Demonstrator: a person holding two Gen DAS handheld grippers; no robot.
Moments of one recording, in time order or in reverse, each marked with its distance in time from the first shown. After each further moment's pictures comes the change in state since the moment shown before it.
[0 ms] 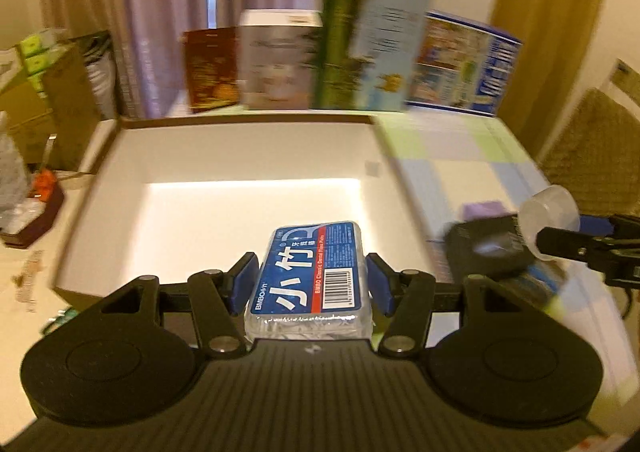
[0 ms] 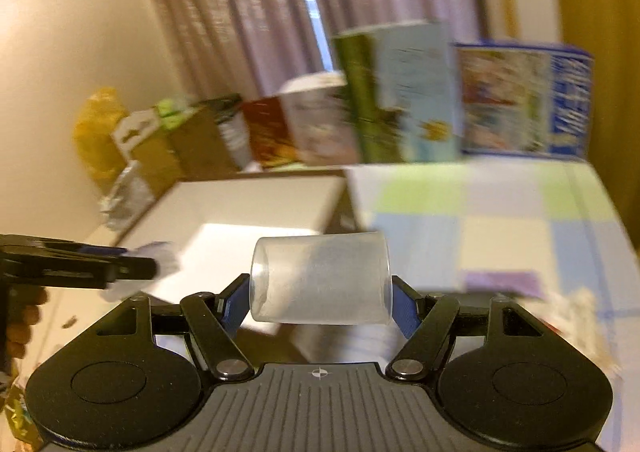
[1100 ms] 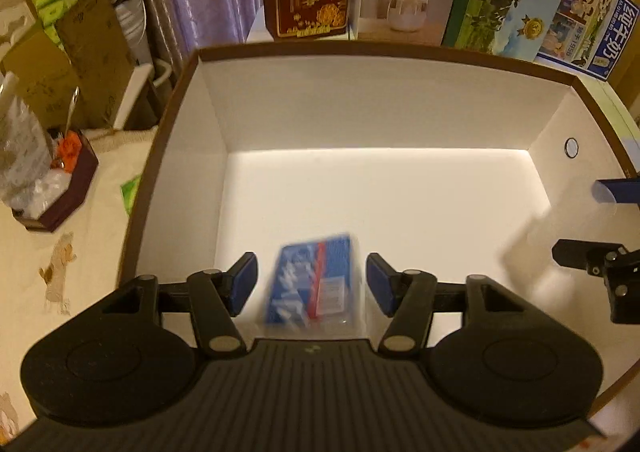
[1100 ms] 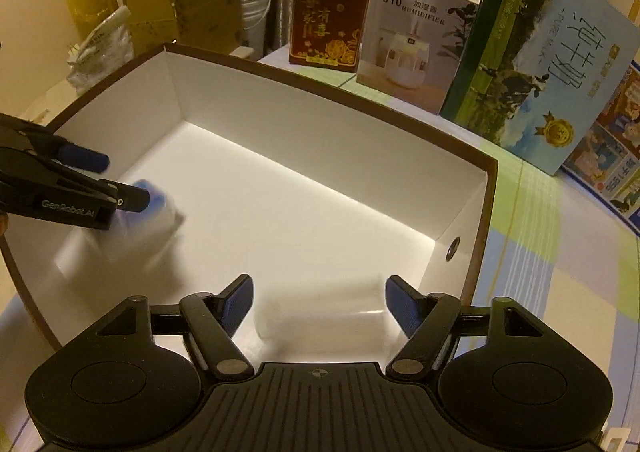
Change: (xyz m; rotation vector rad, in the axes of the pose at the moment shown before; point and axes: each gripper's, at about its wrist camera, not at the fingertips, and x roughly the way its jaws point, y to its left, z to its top) left arm 0.148 0.139 0.032 0.010 0.207 0.103; right arm 0.215 0.070 0.016 -0.307 0.351 -0.137
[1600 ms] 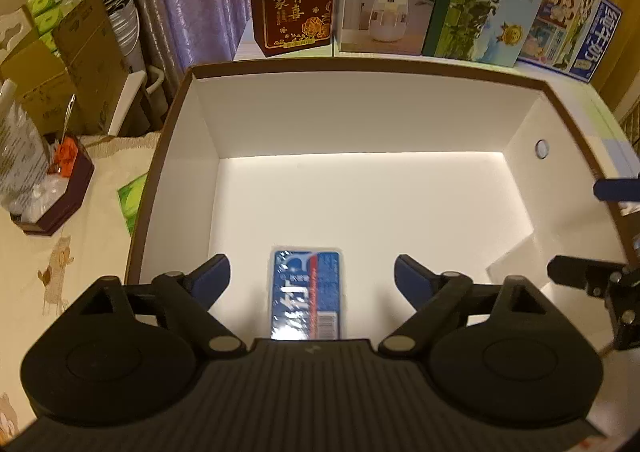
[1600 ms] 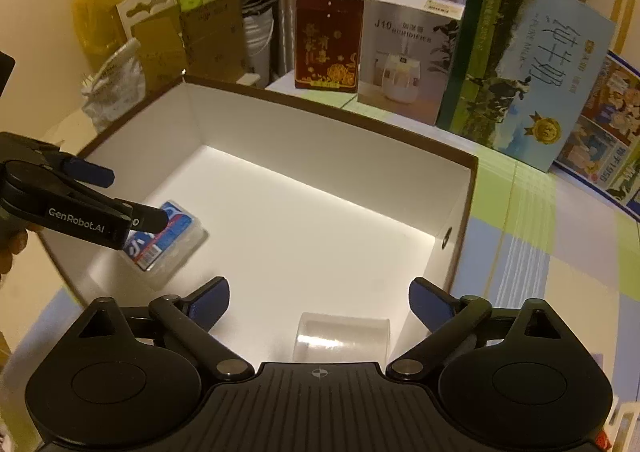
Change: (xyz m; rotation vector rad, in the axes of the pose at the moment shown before) left arm -0.030 -0.009 -0.003 -0.010 -0.009 -0.032; right arm -0.043 -0.002 -0.016 0.056 -0.072 0.057
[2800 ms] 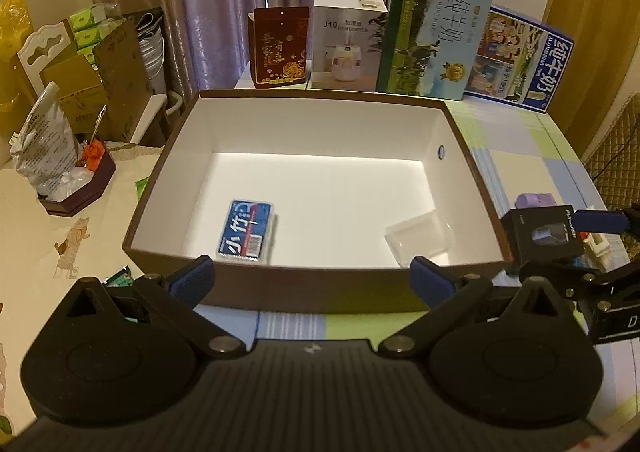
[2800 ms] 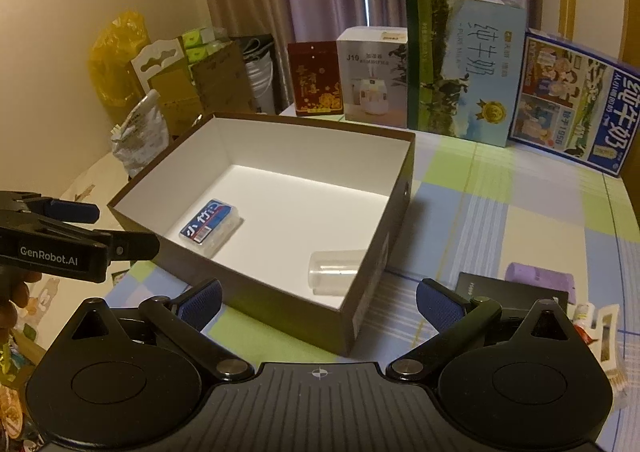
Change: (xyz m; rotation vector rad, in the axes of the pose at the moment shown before) left arm -0.132 -0.082 -0.074 -0.065 -0.136 0.033; right arm -0.127 -0.015 -0.072 0.109 -0.113 0.062
